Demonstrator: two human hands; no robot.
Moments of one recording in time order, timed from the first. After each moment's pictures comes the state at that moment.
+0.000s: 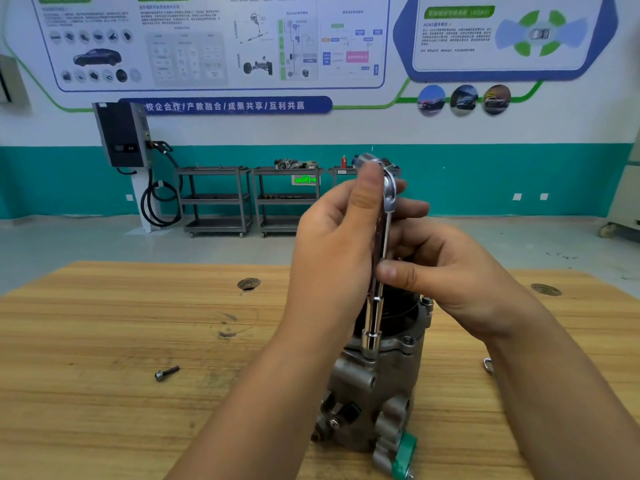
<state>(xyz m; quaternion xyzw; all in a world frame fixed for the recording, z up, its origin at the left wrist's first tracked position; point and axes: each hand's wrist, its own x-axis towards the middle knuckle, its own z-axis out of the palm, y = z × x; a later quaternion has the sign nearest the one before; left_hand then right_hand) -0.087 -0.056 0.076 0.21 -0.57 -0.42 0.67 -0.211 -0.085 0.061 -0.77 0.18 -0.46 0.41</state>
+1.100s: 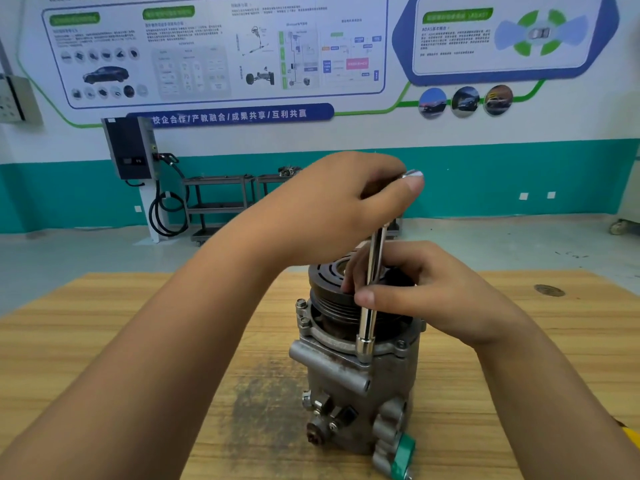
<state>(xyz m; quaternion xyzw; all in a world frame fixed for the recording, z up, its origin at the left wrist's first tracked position) -0.061 -0.059 0.140 0.35 -0.88 0.00 0.32 -0.211 -0.076 0.065 -0.82 0.24 -0.39 0.34</state>
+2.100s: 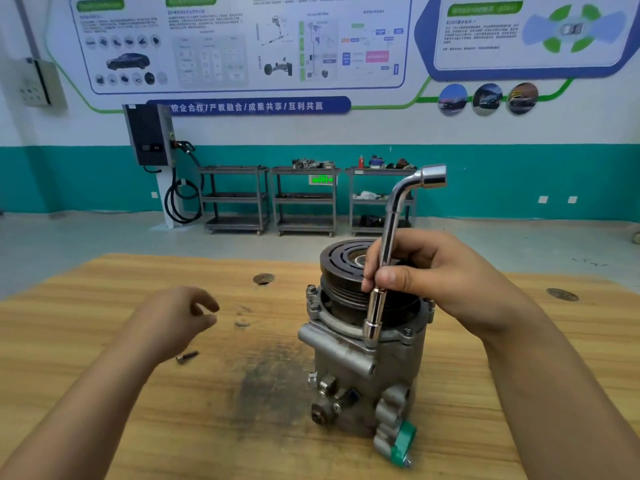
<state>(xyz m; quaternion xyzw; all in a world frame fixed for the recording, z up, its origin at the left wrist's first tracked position) 0.093 -0.081 0.008 0.76 -0.62 -0.05 0.21 -0.213 -0.080 0.062 -0.81 0.20 -0.41 0.38</state>
